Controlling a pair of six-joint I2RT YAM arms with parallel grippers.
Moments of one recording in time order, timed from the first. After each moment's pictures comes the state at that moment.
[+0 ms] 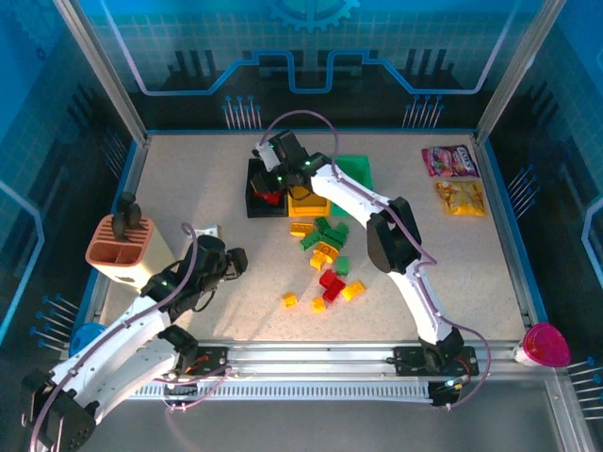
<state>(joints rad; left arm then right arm) -0.51 0.75 0.52 -0.55 -0.22 -0.68 0.67 2.40 2.21 -0.56 -0.24 0.10</state>
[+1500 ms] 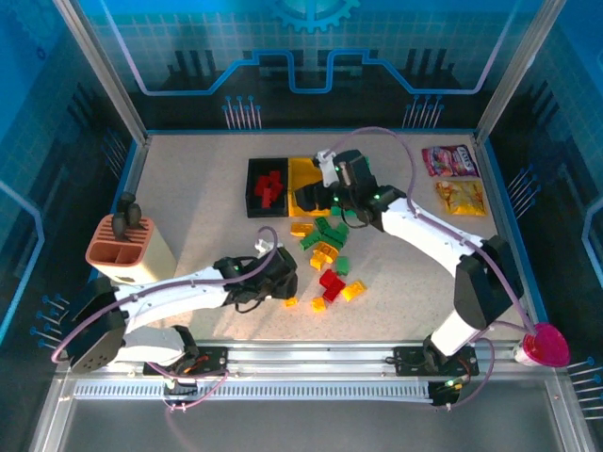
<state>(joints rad) -0.96 1.31 0.74 -0.58 -0.23 -0.87 0.59 1.60 1.22 -0.23 -0.15 0.23</state>
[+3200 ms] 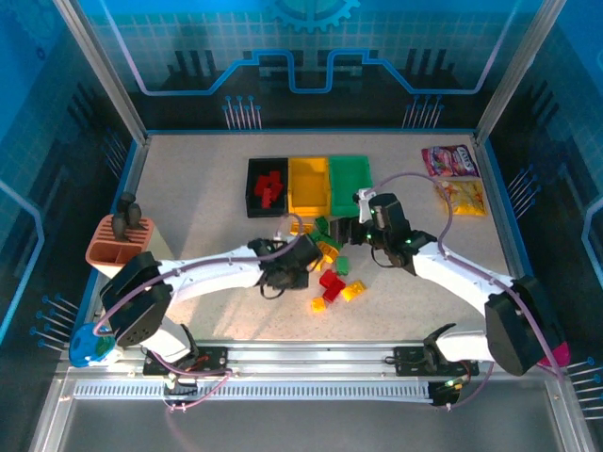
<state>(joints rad) -0.92 1.56 1.03 -0.71 -0.17 -0.96 0.51 1.29 0.72 -0.06 -0.12 0.36</state>
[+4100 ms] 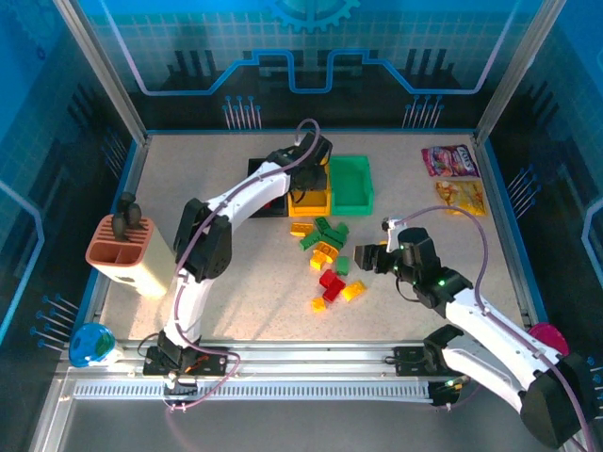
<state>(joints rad) -0.56 2.19 1.98 -0.76 -0.18 -0.54 0.49 0.84 0.46 -0.22 -0.06 0.39</state>
